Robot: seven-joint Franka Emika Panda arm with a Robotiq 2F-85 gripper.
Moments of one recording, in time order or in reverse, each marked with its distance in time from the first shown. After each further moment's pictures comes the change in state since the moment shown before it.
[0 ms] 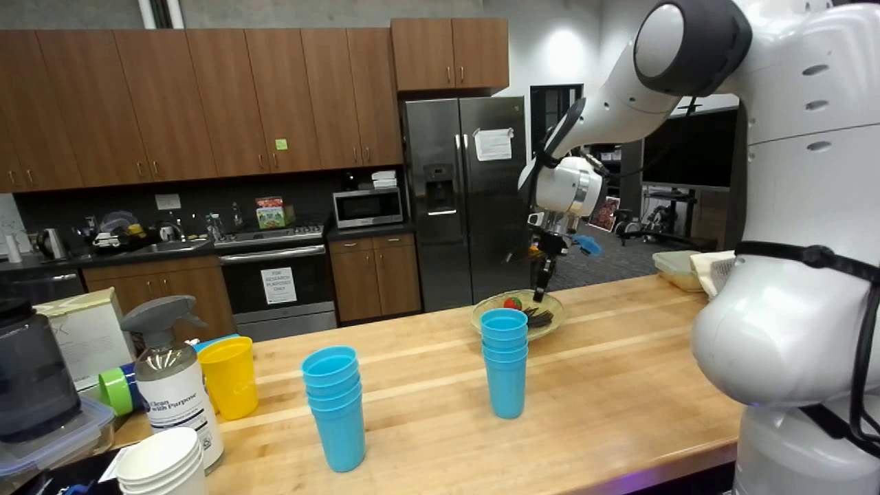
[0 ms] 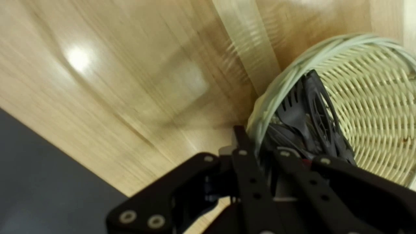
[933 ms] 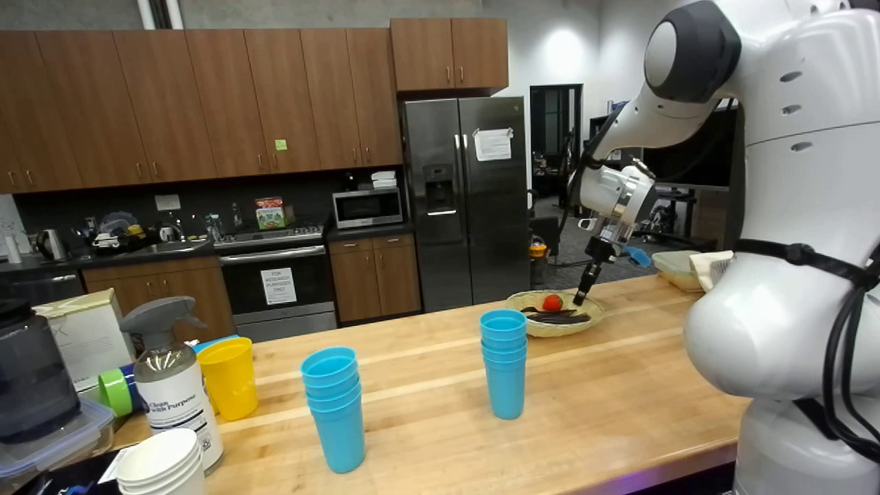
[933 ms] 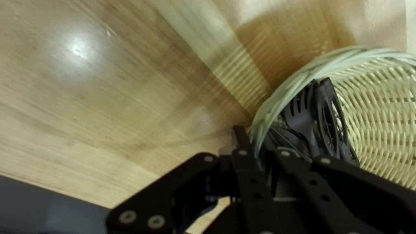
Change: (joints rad) arm -0.150 0.034 -0.089 -0.022 0.157 -0.047 -0.204
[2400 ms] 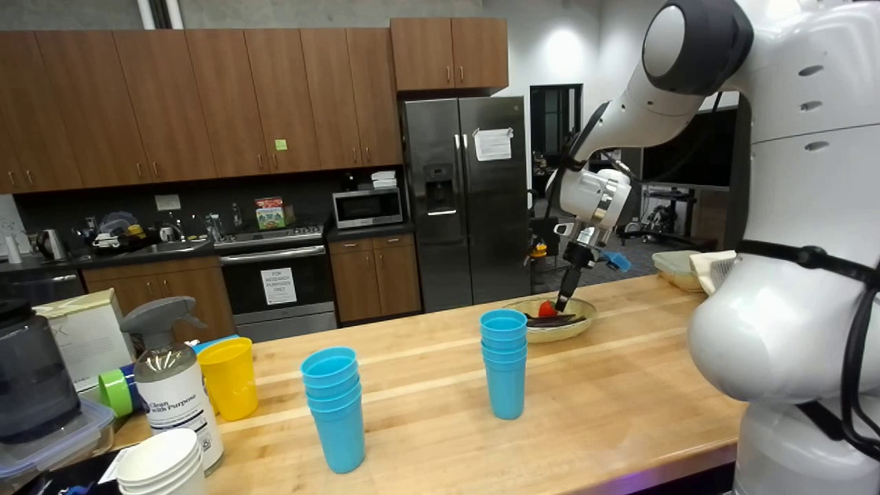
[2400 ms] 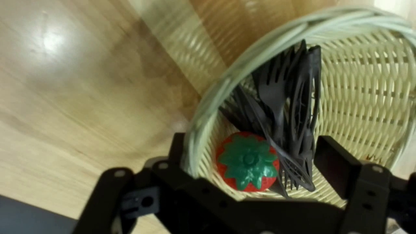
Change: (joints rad) arm 0.081 -0.052 0.042 -0.068 -0.011 -0.005 0.004
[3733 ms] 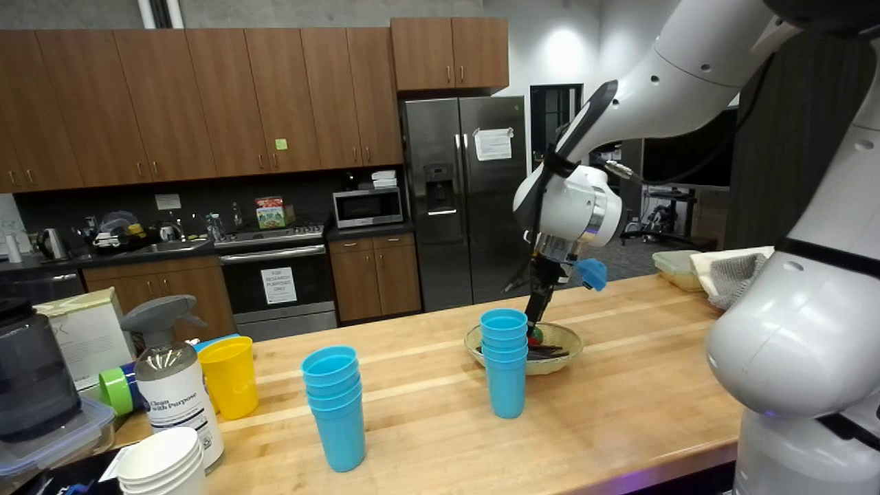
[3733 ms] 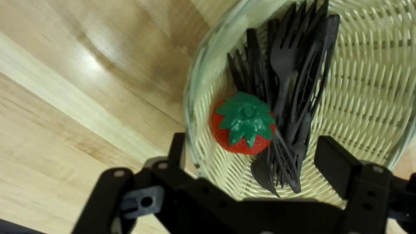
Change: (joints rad) arm 0.279 -0.380 0.088 -0.442 -0.012 0.342 0.403
